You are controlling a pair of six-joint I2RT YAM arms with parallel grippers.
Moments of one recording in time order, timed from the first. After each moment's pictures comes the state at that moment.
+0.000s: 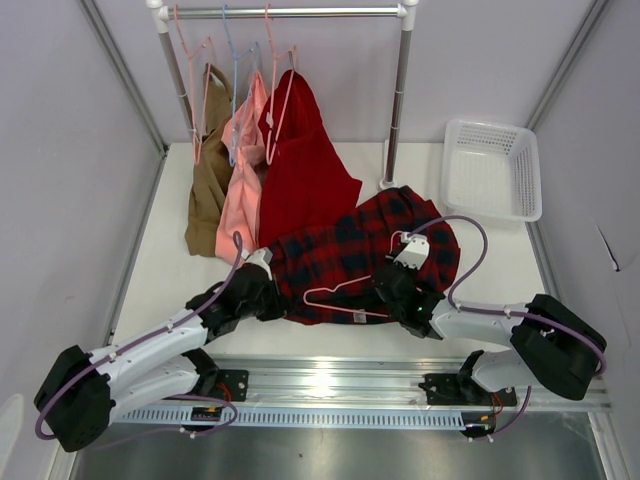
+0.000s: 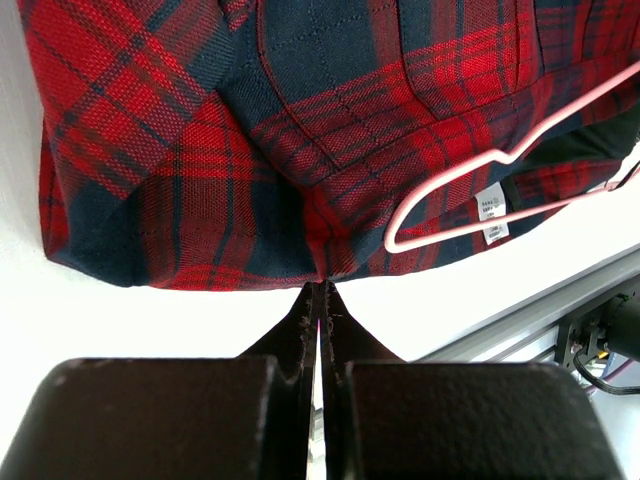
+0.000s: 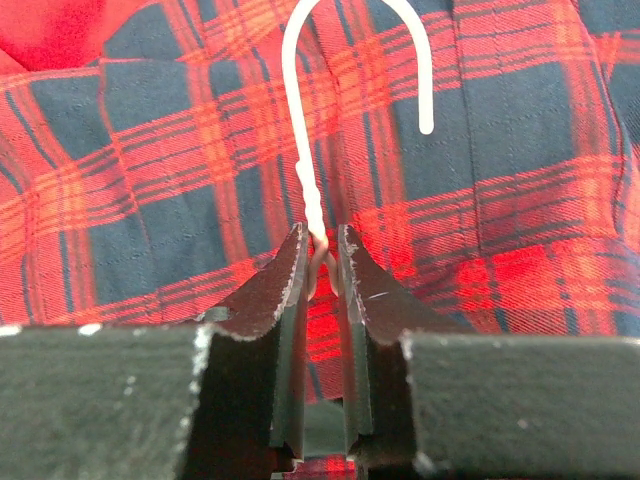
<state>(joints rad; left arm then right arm) -0.72 0.93 0.40 -0.25 0.02 -0.85 0.92 1.34 0.48 0.29 0.90 0.67</state>
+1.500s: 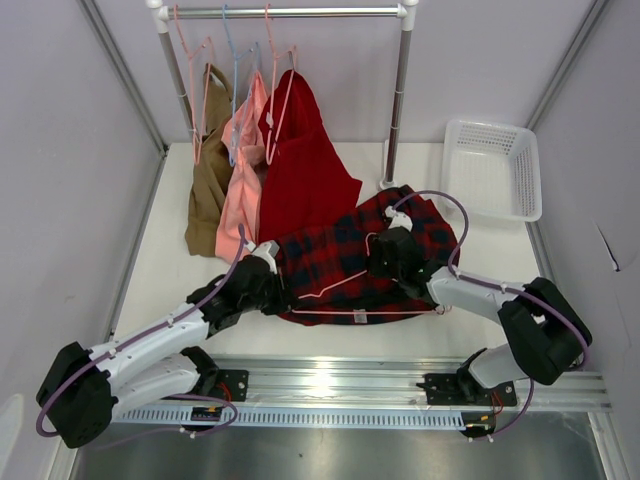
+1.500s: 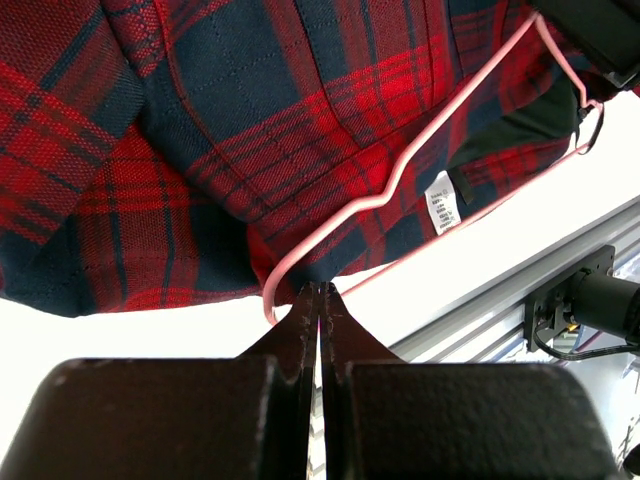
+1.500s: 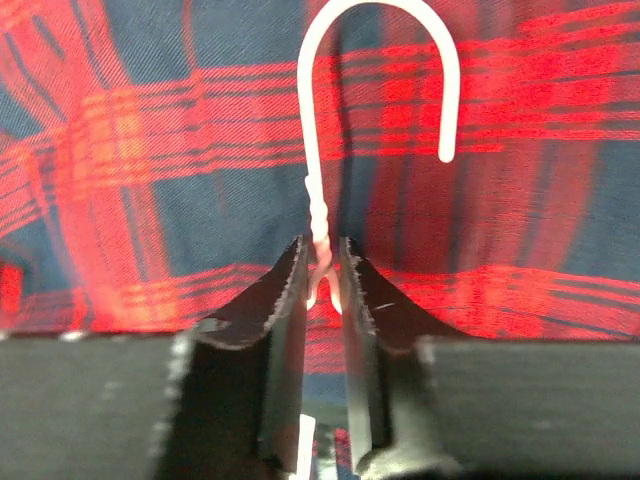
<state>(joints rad) -0.71 0.96 0.47 -0.25 0.08 -0.82 0.68 1.44 0.69 0.07 0.21 0.61</state>
